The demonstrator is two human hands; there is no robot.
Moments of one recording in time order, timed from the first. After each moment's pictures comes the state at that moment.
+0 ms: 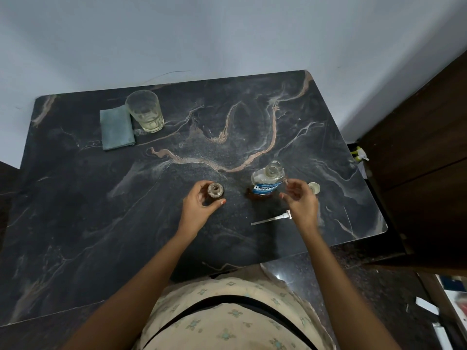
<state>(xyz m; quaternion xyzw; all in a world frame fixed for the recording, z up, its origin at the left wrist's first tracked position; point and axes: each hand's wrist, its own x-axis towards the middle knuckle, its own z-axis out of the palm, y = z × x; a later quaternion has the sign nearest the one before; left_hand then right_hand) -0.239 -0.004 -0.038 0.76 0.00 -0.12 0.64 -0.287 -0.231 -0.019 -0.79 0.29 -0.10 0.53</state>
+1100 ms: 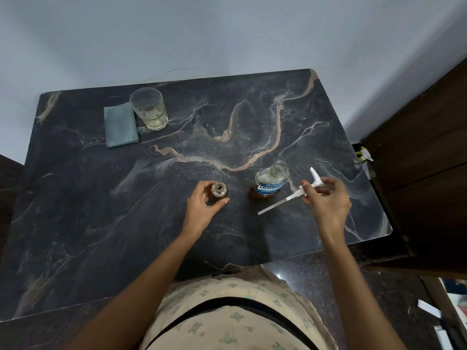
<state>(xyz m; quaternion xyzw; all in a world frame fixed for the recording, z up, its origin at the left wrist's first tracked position) -0.240 -0.005 -0.040 0.75 0.00 -0.11 0.65 -0.299 -0.231 0.042 -0.73 0.38 -0.19 0.54</state>
